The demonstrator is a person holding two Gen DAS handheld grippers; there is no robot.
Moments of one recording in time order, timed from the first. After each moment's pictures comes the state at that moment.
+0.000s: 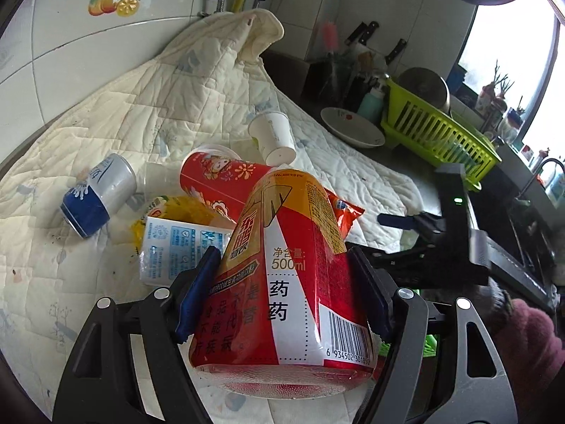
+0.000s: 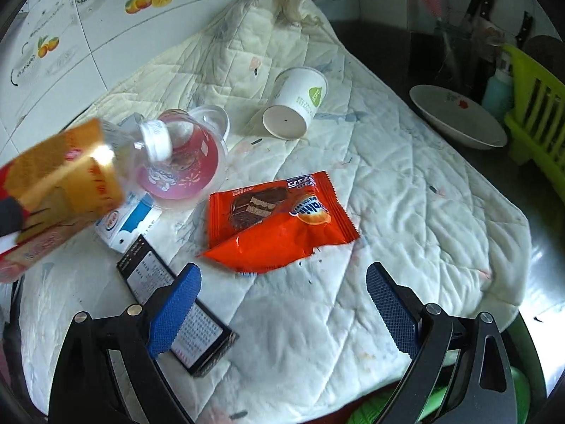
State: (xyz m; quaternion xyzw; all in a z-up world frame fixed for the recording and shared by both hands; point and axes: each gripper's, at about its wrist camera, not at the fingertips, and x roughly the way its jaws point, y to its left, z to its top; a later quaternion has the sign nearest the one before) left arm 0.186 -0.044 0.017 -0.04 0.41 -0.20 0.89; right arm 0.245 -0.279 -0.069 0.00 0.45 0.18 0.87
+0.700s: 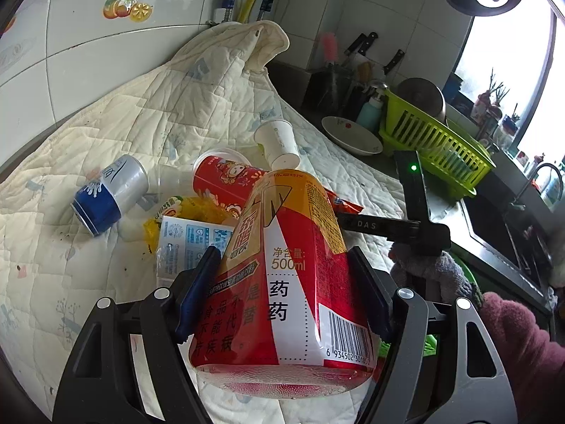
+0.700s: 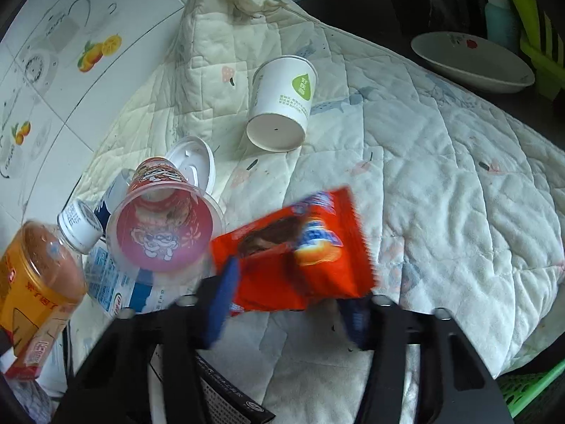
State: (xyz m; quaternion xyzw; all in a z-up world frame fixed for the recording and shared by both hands) left arm 0.175 -0.025 0.020 -0.05 0.40 -0.21 0.89; right arm 0.298 -0.282 -0.093 0.17 0.47 0.19 0.85
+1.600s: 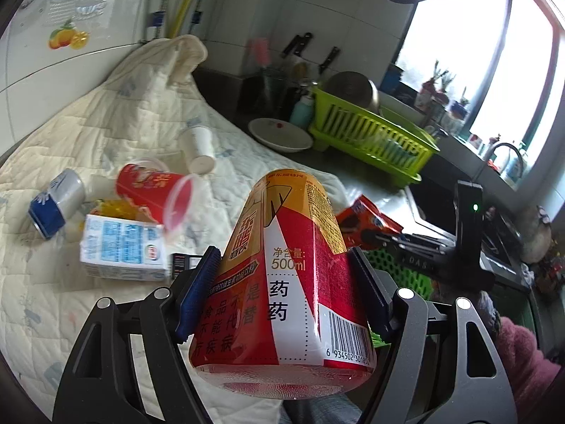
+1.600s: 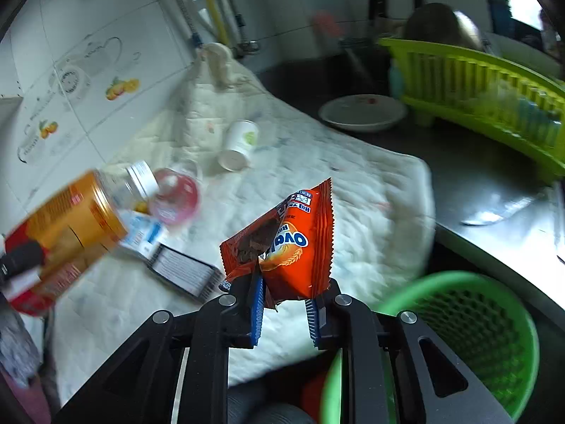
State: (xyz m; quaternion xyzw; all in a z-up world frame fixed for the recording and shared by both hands) left arm 0.114 -0.092 0.042 -0.04 0.37 -0.30 0.88; right arm 0.119 -0.372 -0.022 0.11 0.38 0.09 0.91
